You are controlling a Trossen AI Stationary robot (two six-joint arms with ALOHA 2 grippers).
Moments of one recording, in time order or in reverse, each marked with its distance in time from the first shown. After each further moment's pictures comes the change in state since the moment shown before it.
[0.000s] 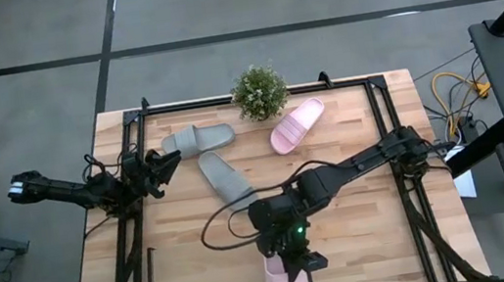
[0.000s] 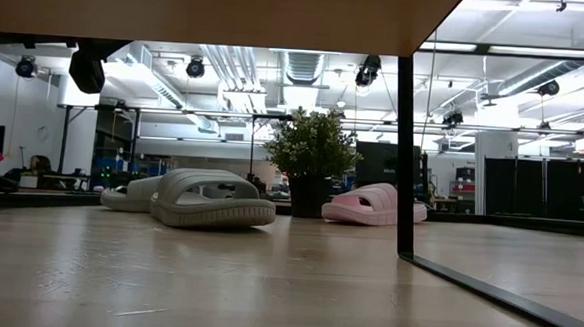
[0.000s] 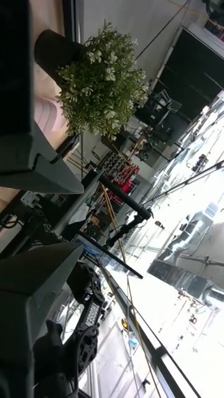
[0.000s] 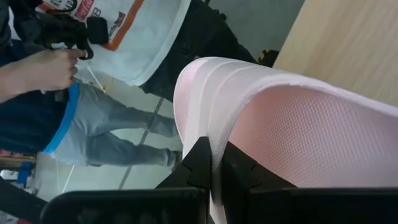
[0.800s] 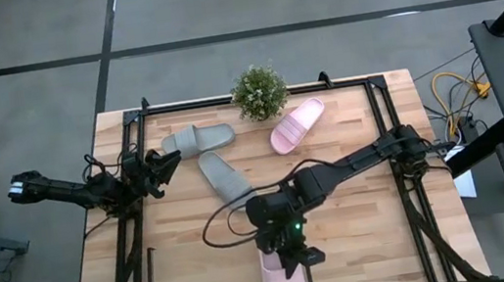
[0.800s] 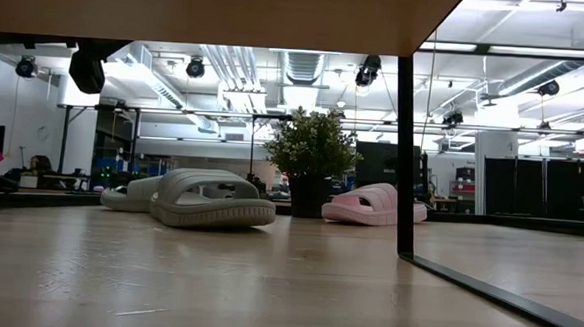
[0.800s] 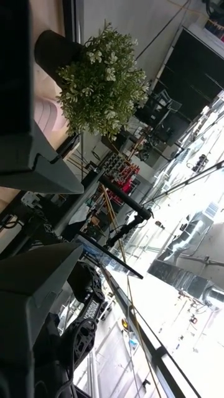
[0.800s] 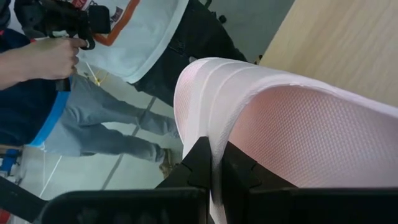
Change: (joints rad) left arm 0.000 0.000 -0.001 0.000 0.000 0.000; right arm -0.028 0.000 -0.058 0.038 -0.020 -0.112
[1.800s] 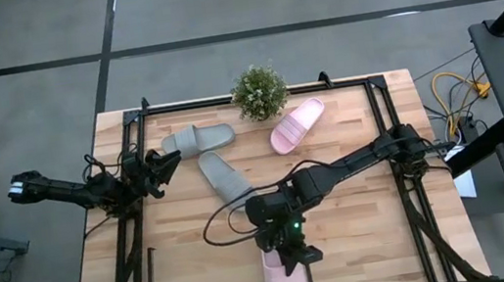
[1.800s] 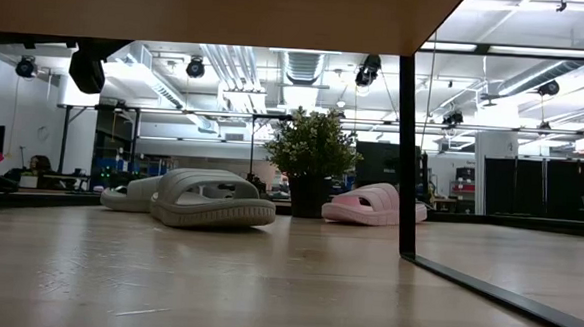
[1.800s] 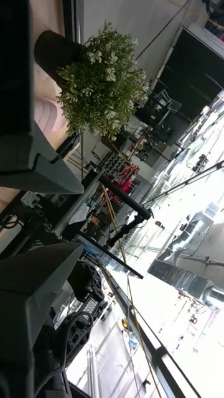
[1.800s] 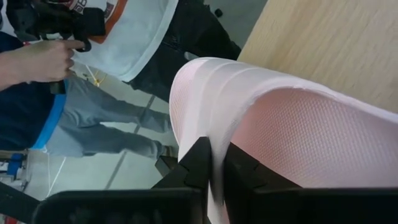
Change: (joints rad) left arm 0.000 0.000 0.000 0.000 0.000 0.000; right arm -0.007 0.000 -0.057 0.023 -0.001 0.014
